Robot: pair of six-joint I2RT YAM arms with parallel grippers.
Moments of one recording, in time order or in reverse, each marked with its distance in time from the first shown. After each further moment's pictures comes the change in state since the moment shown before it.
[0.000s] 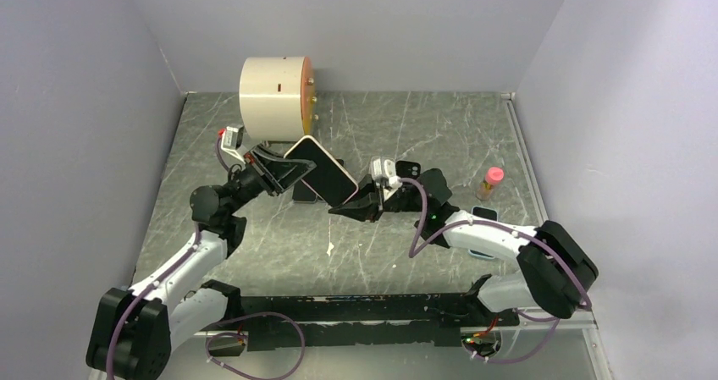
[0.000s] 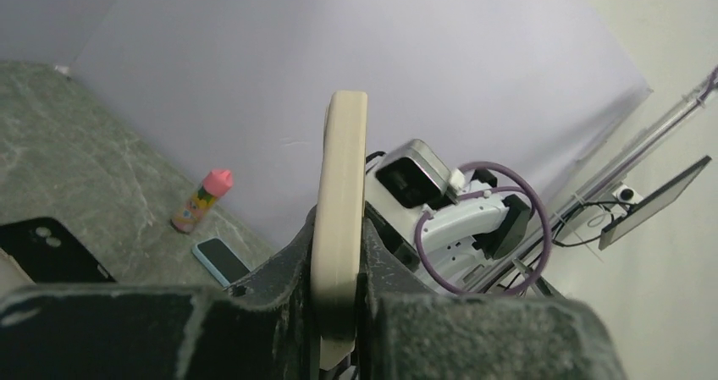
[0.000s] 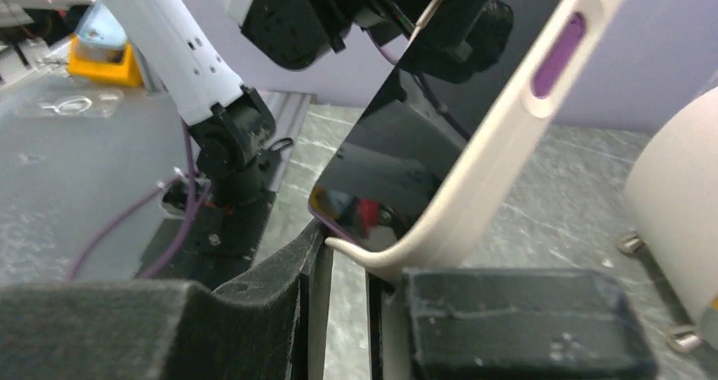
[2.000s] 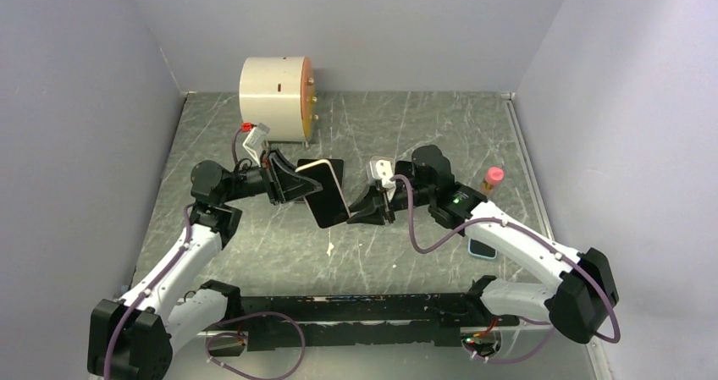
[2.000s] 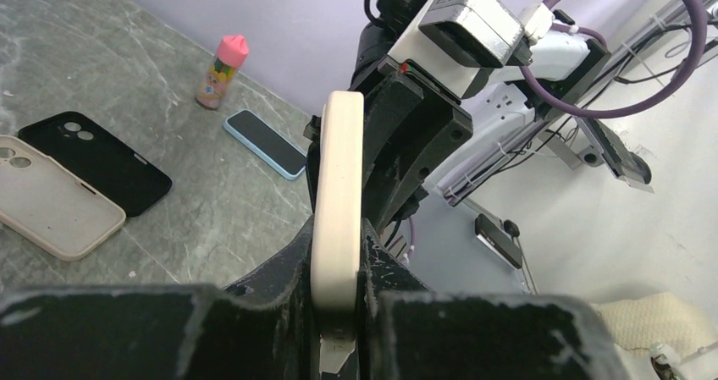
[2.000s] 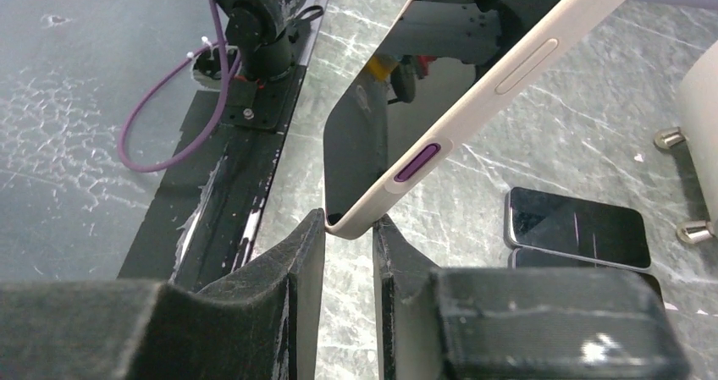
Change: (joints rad) left arm 0.029 -0.037 0.153 -0.493 0.375 0.348; right arm -0.053 -0.197 0.229 -1.032 -0.093 -0.501
